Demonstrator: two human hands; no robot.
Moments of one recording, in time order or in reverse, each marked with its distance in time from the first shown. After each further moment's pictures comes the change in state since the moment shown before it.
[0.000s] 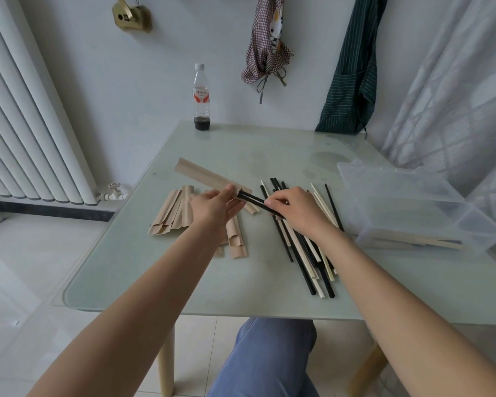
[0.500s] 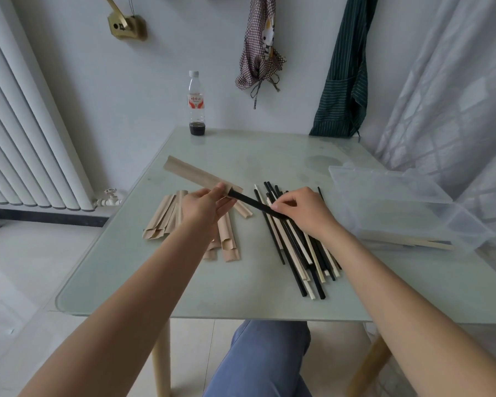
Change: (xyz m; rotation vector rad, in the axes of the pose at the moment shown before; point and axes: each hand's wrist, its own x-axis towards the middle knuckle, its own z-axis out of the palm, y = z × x) left_hand -0.003 0.009 0.007 -0.003 -0.003 0.025; right_hand -0.009 0.010 -0.022 0.018 0.048 0.026
